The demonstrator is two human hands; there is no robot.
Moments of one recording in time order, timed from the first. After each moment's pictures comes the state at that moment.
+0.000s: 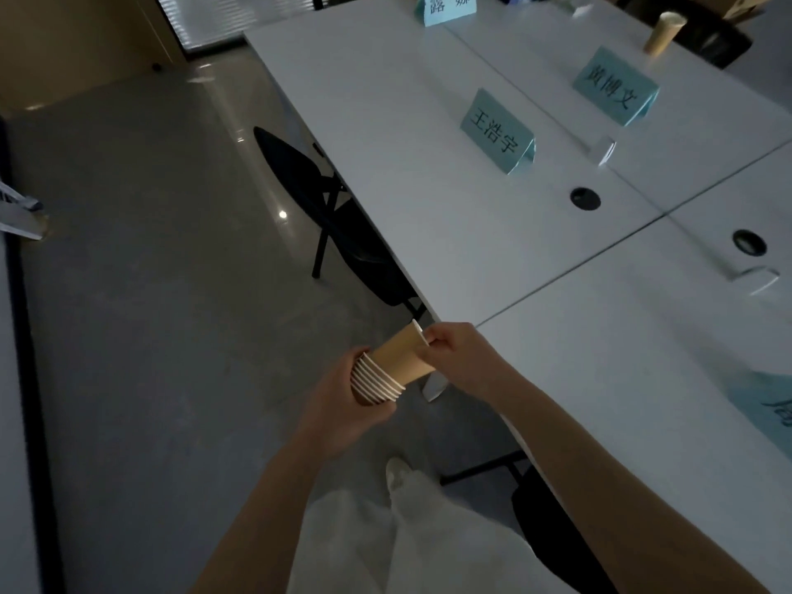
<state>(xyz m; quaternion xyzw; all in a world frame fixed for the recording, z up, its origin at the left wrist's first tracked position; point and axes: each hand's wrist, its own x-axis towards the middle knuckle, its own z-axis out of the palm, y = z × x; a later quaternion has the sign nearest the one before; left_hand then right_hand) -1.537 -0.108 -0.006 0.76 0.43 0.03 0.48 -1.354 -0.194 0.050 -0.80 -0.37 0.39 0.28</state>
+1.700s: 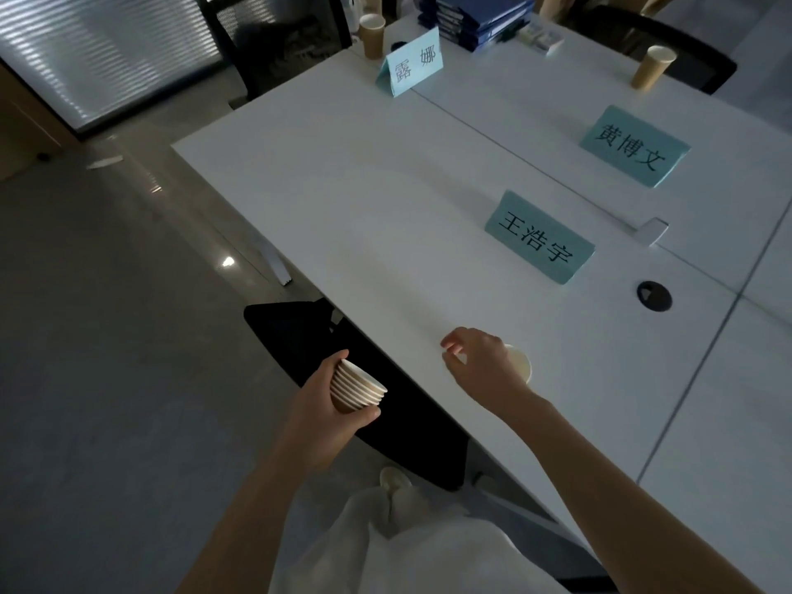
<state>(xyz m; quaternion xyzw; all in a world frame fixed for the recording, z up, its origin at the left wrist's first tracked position) -1.369 0.320 -0.010 0.79 0.34 -0.02 0.52 -1.187 0.154 0.017 -0.91 -0.27 0.21 0.24</state>
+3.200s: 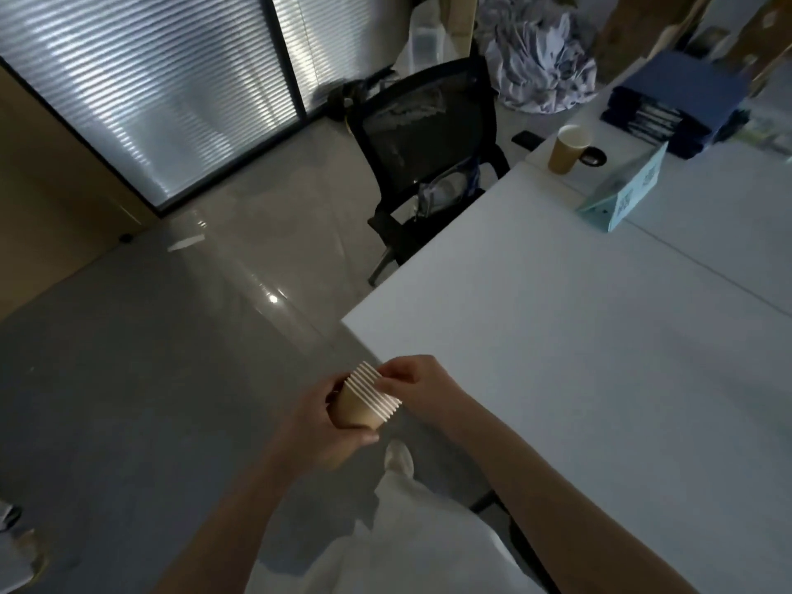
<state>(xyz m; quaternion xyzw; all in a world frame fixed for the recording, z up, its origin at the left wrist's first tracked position) -1.247 0.931 -0.002 0.79 0.36 -0.06 0.49 -1.105 0.808 0.020 -0.76 -0.27 0.43 0.41</state>
